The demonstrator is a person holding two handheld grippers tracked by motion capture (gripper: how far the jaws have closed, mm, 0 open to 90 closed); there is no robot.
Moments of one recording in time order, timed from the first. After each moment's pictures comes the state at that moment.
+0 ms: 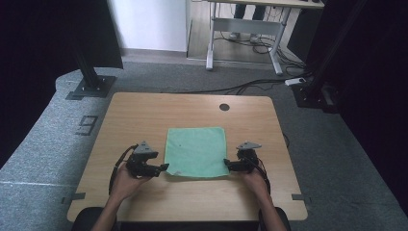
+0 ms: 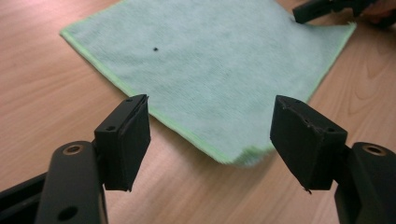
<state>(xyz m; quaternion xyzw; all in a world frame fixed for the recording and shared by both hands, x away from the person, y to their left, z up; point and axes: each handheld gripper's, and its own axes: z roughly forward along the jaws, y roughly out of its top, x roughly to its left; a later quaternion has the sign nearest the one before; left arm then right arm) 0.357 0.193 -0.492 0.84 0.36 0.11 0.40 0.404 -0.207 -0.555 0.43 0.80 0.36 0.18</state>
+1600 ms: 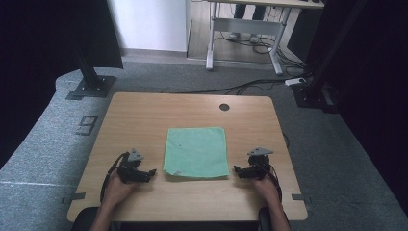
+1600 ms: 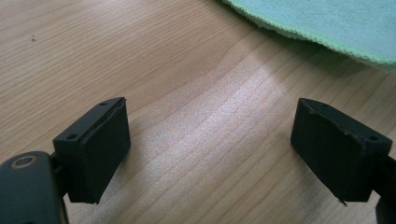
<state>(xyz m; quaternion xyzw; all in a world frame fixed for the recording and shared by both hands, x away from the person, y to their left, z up) 0.357 0.232 -0.547 0.84 0.41 0.16 0.33 0.382 -0.245 -0.557 0.44 0.80 0.35 0.18</state>
